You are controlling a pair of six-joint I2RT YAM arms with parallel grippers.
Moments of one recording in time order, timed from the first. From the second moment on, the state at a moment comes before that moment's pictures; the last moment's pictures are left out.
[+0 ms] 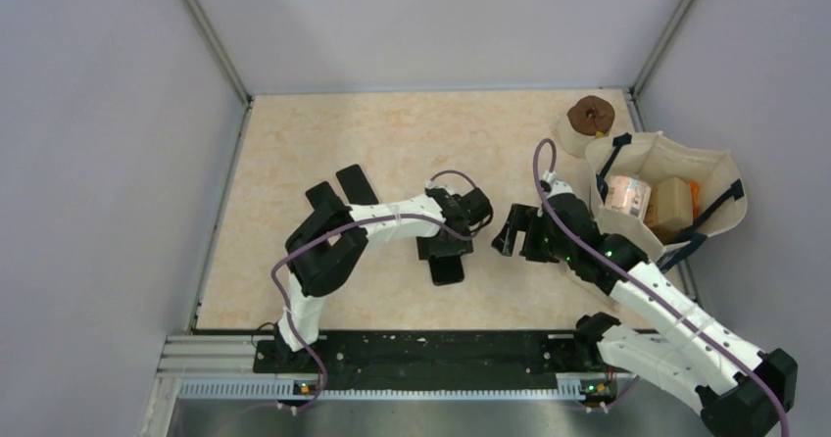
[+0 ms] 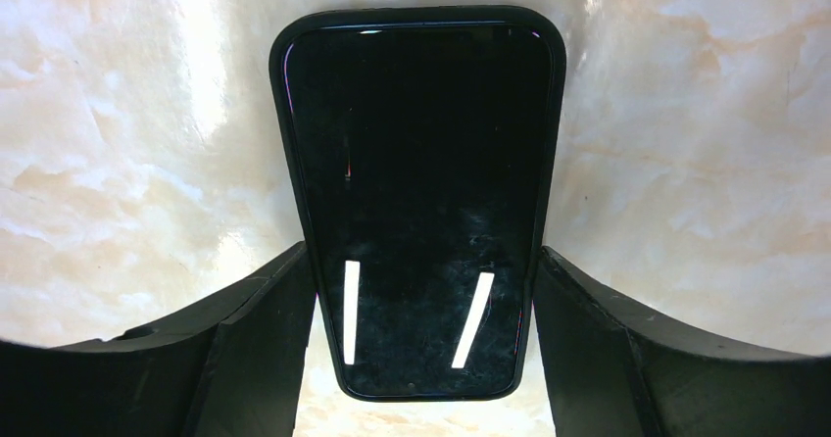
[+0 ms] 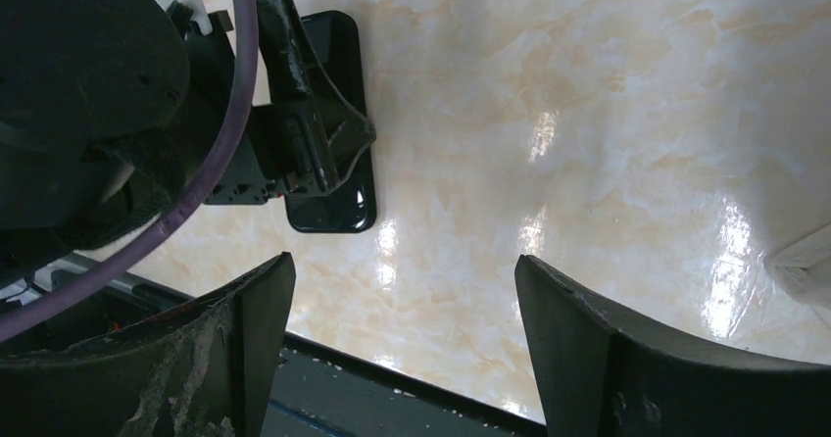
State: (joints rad) left arm -0.98 2.01 1.44 -0.83 -0.31 -1.12; right arm 0.61 0.82 0.70 -0.61 0.04 0.68
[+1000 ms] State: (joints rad) left arm -0.44 2.27 1.84 -0.73 -0.30 -0.79; right arm 0.61 0.92 0.73 -0.57 0.03 0.68
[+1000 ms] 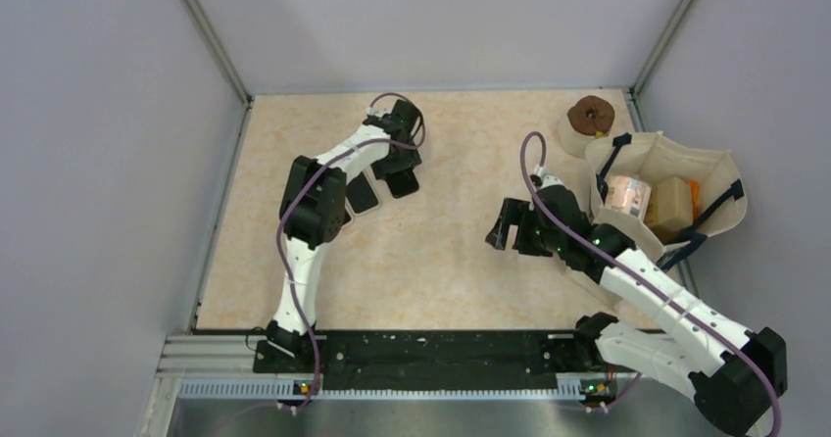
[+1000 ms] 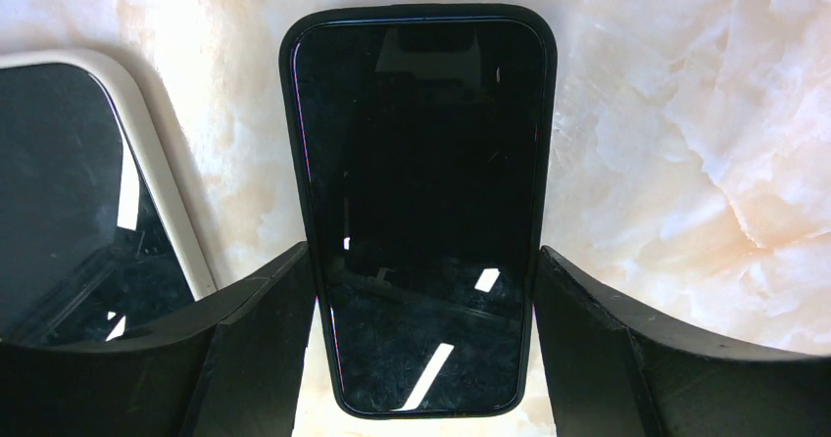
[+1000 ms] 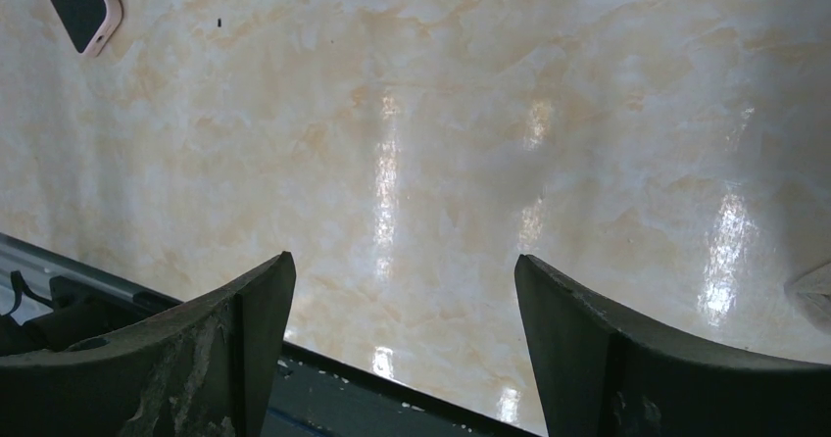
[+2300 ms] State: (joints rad) left arm -0.65 1.51 1.18 -0.58 -0.22 -0.68; right arm 0.61 1.09 0.80 -0.48 0.06 0.69
